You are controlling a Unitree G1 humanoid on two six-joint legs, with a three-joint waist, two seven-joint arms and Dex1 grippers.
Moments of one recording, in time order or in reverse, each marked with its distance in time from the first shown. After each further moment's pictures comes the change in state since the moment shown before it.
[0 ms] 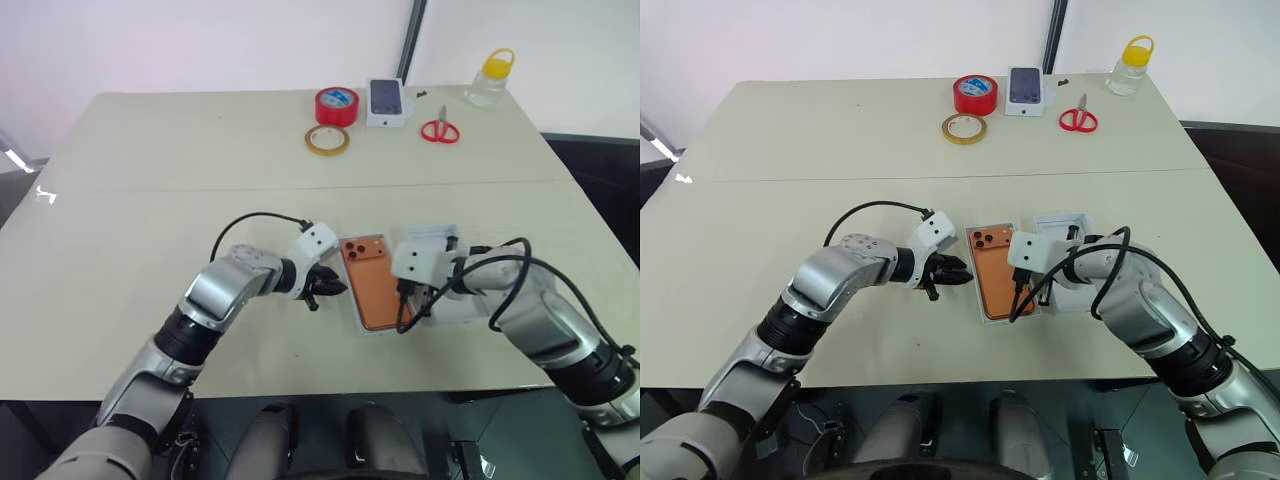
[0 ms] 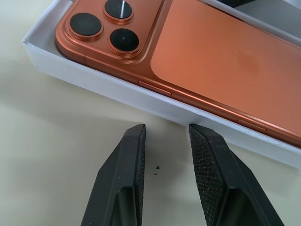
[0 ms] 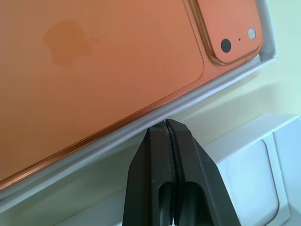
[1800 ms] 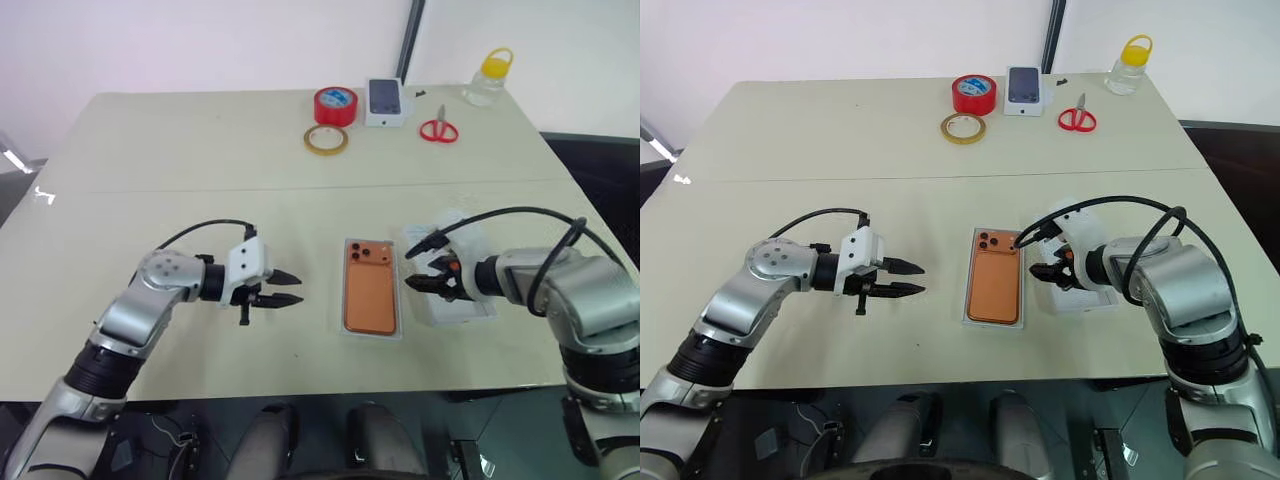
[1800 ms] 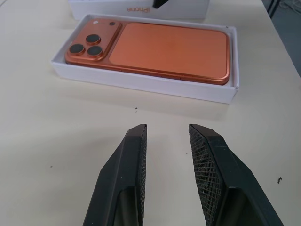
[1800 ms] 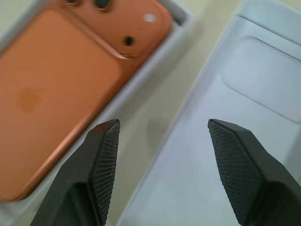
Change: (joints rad) left arm 0.245 0.325 0.182 -0.027 0.005 -0.722 -0.449; right arm -0.063 0.133 -0.361 -0.109 0.592 0.857 -0.419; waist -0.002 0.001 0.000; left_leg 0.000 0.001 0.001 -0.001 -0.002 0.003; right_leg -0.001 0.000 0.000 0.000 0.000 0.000
